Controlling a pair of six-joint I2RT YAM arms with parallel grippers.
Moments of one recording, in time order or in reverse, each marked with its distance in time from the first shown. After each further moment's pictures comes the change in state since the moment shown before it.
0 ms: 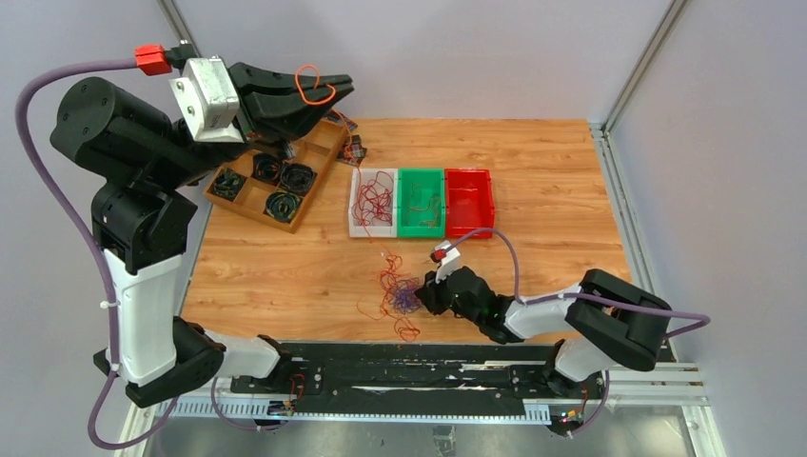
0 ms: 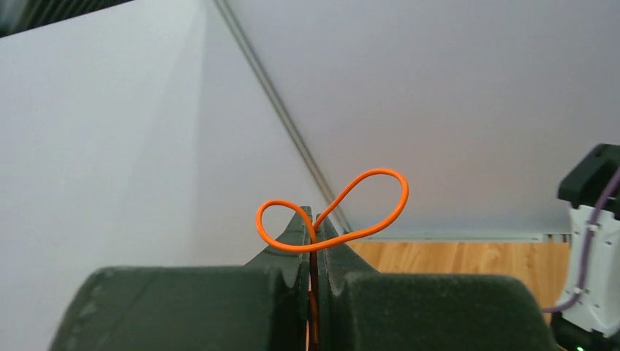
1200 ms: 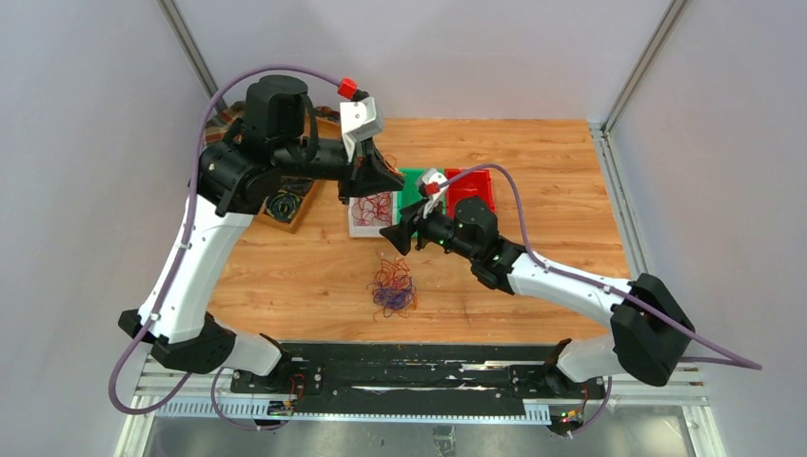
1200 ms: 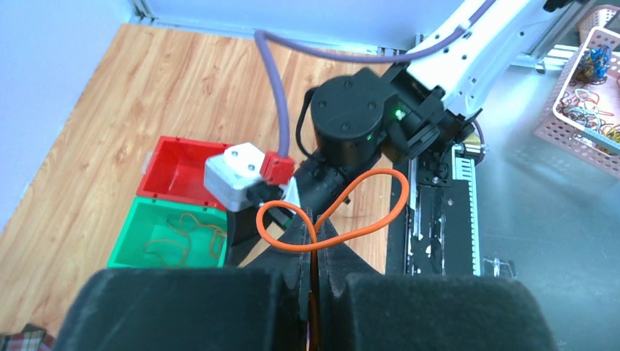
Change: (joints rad) left arm 0.000 0.094 -0.301 -0.429 0.158 0.058; right arm -0.175 -0.150 0.483 -0.275 -0.306 -0.250
